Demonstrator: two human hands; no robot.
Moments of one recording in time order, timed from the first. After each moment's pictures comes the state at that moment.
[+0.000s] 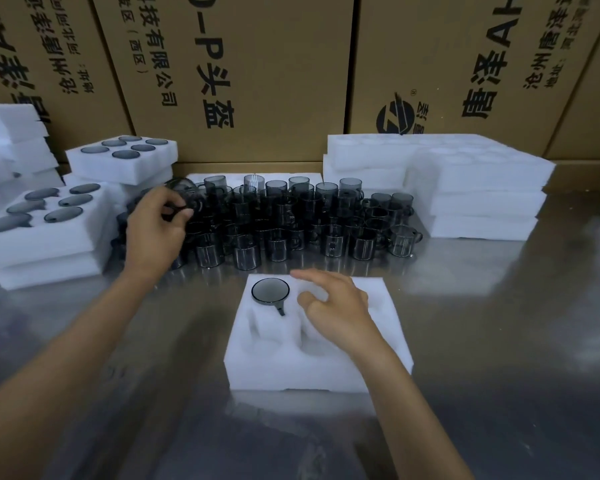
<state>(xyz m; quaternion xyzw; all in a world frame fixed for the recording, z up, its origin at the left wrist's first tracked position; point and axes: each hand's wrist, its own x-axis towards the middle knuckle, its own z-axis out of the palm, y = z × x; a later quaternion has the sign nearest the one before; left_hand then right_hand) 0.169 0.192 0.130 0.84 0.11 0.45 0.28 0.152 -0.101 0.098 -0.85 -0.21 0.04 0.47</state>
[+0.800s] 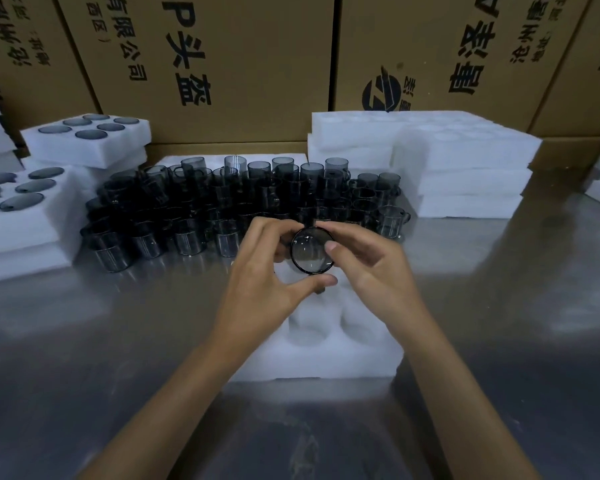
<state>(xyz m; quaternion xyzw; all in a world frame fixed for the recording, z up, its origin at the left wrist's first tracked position) 0.114 0.014 0.110 0.85 -0.11 0.33 0.40 0.166 -0.143 0.115 -0.69 -0.26 -0.07 0.68</state>
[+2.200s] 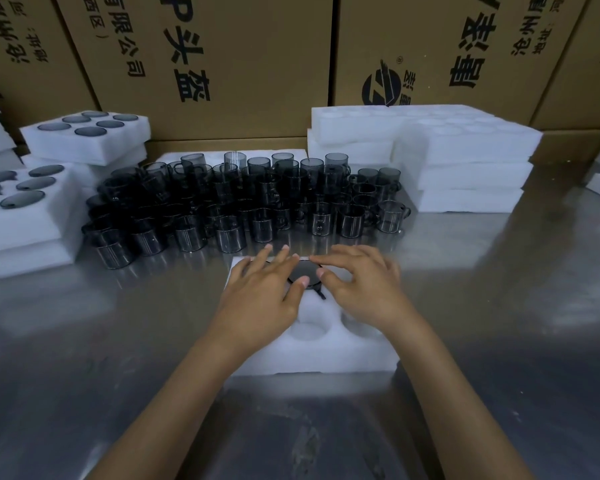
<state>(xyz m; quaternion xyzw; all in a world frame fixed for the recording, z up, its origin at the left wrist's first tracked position) 0.121 0.025 0.088 0.99 -0.01 0.09 0.14 0.179 -0.143 0.090 -0.93 -0.21 -0.03 0.30</state>
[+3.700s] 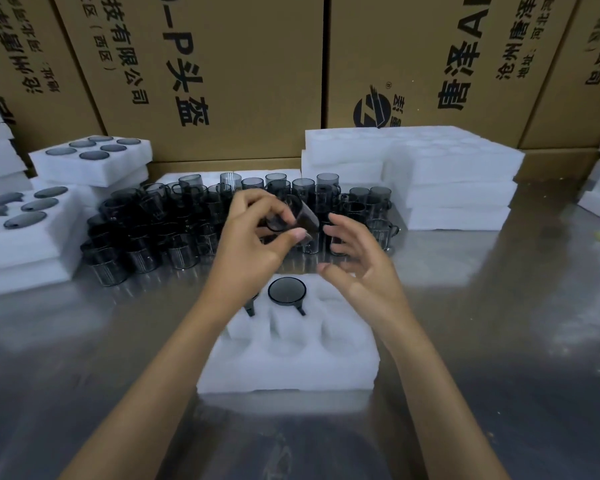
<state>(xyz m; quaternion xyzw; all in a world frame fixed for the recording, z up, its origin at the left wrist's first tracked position) 0.151 0.008 0.150 0.81 -0.08 0.34 0.47 0.175 -0.165 0.115 -0.71 -0.24 -0.06 0.66</state>
